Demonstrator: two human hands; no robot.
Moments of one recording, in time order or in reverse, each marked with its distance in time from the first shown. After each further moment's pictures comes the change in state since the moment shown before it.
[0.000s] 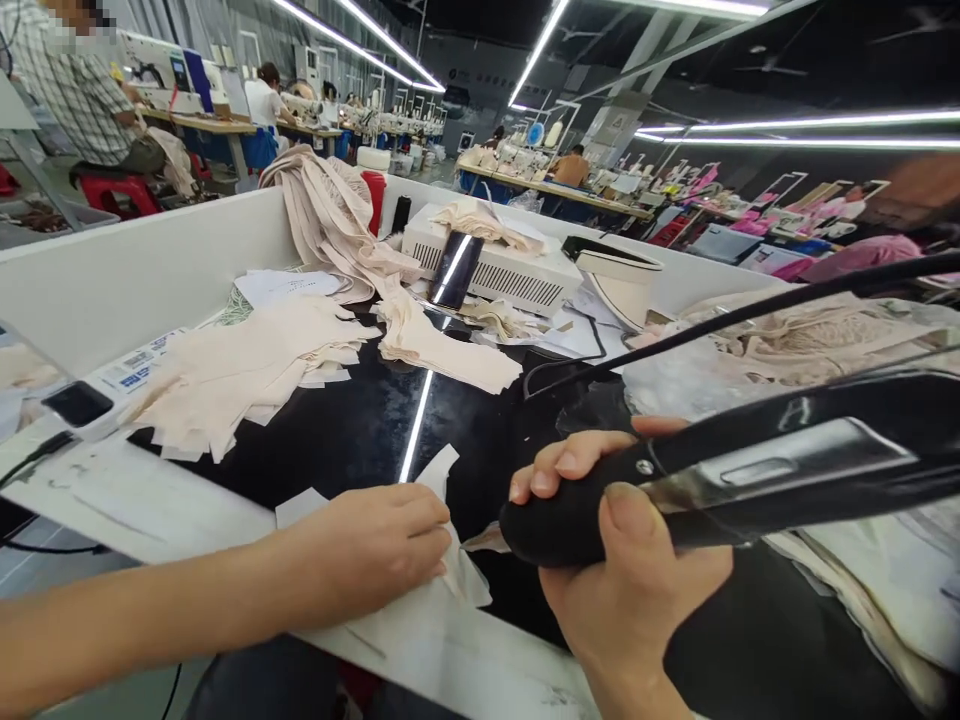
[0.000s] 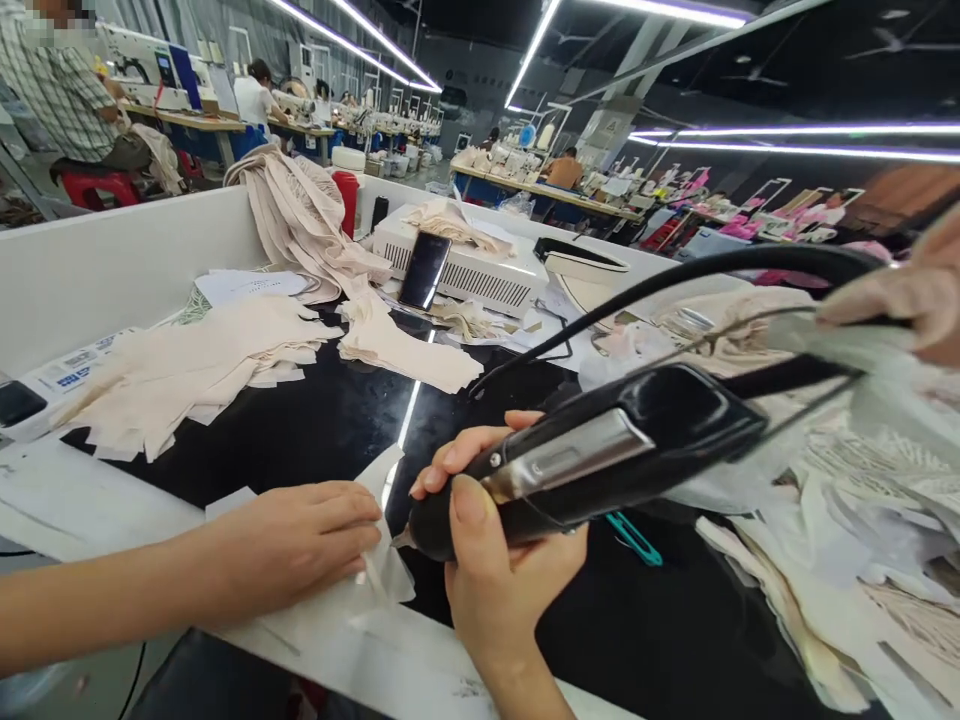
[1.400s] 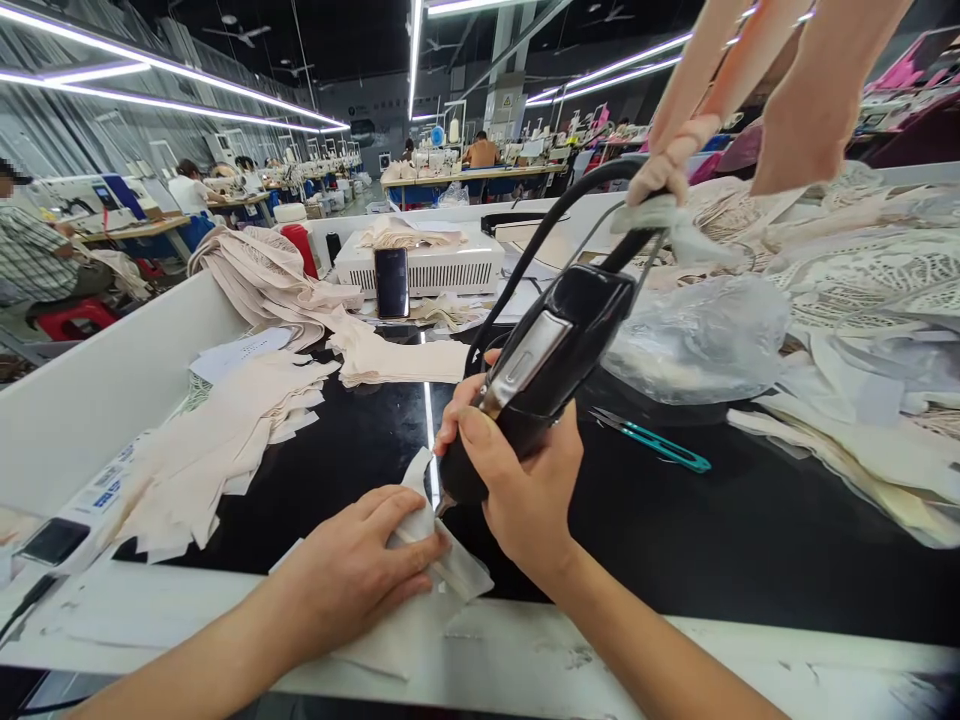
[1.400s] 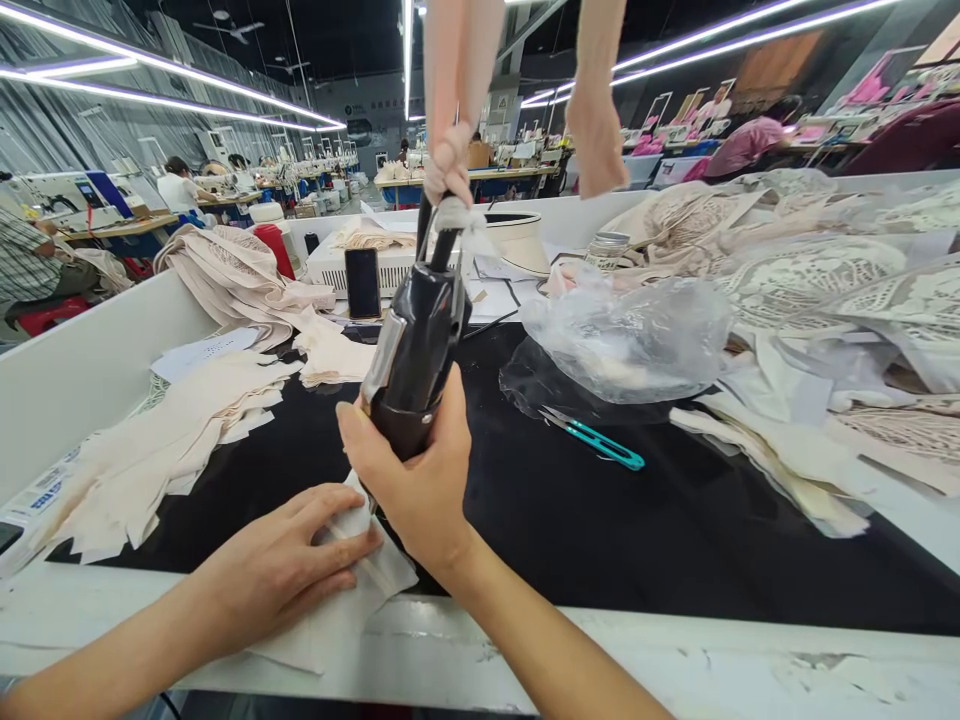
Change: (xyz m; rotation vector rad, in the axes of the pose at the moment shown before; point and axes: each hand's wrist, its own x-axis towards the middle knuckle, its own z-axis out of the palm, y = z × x) left_hand -0.012 -0.018 -0.011 0.034 -0.080 0.012; right_hand 0.005 0.019 0.019 -0.021 0.065 0.036
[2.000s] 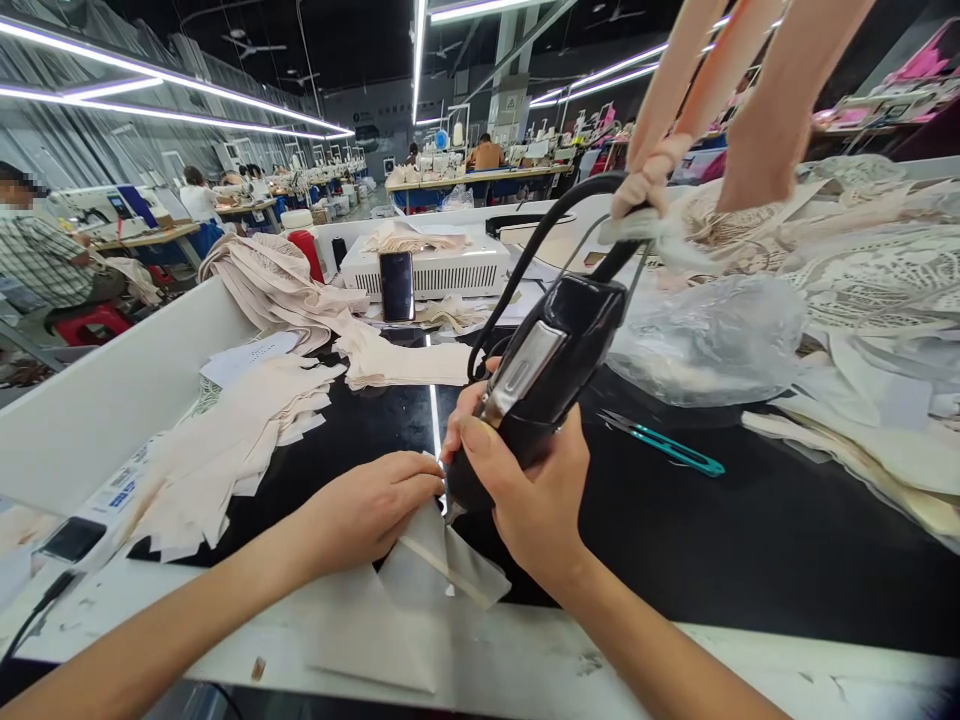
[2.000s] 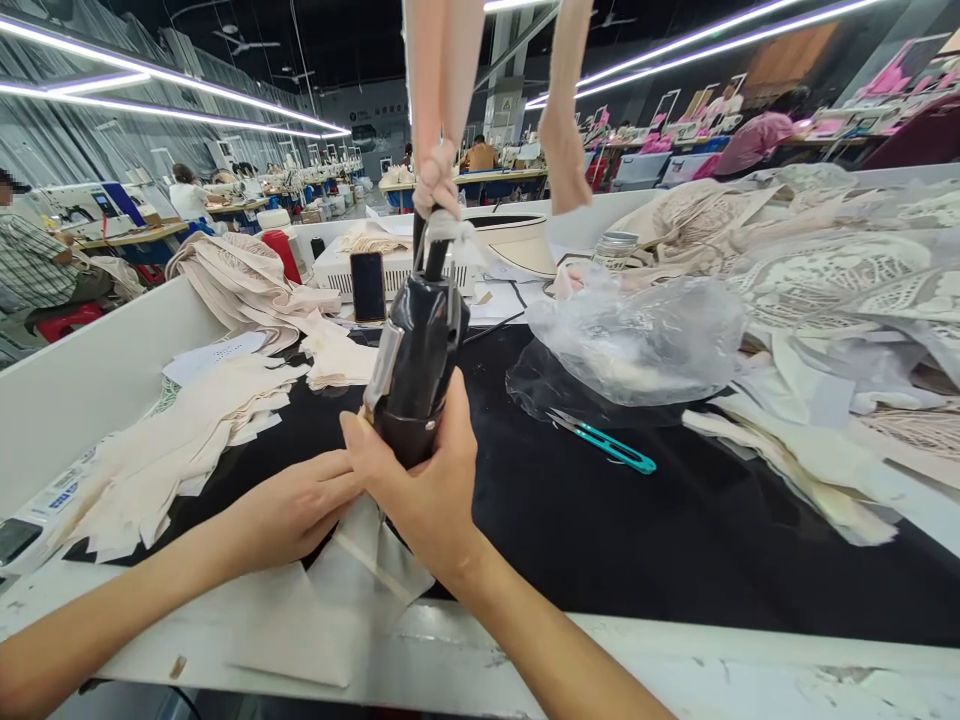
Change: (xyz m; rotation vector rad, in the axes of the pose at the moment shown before) left_hand 0.033 -0.038 -0.007 -0.220 -0.068 0.054; right_hand -0.003 0.001 -0.006 -0.062 -0.019 0.016
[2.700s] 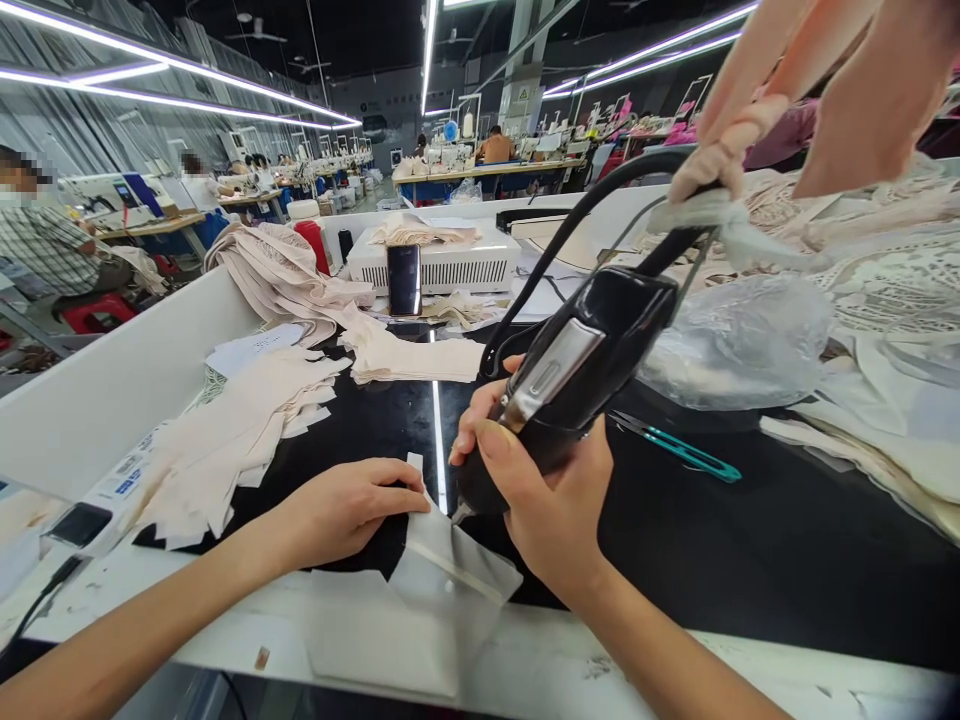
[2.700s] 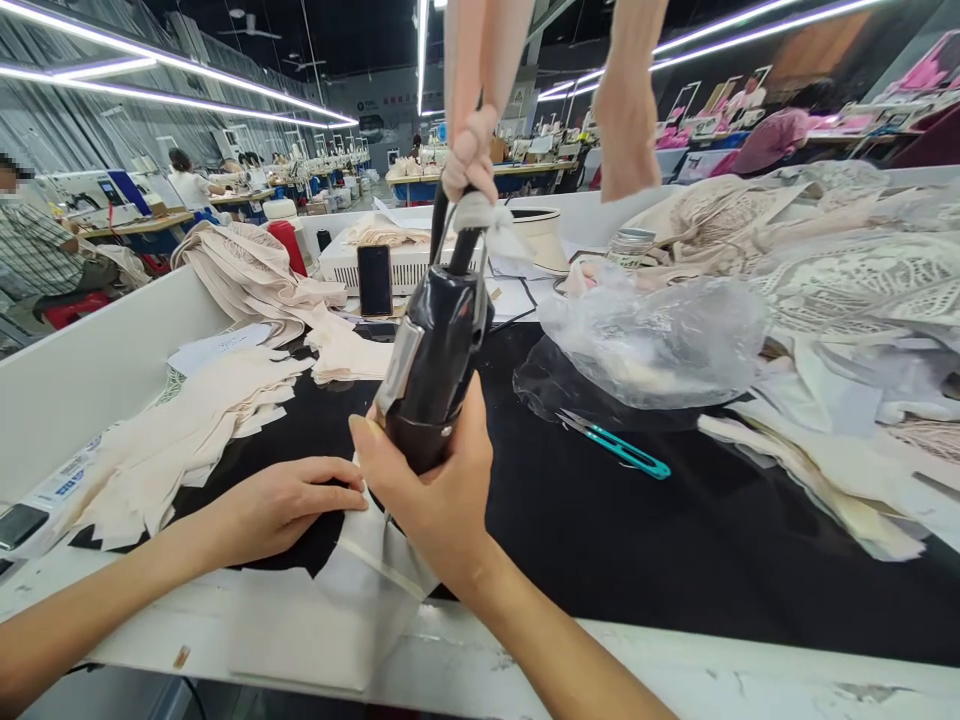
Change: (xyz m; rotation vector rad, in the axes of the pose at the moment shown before) left_hand -0.026 -0.010 -0.007 -0.070 -0.072 -0.074; right_hand 0.000 -0.004 0.000 0.041 -0.025 -0.035
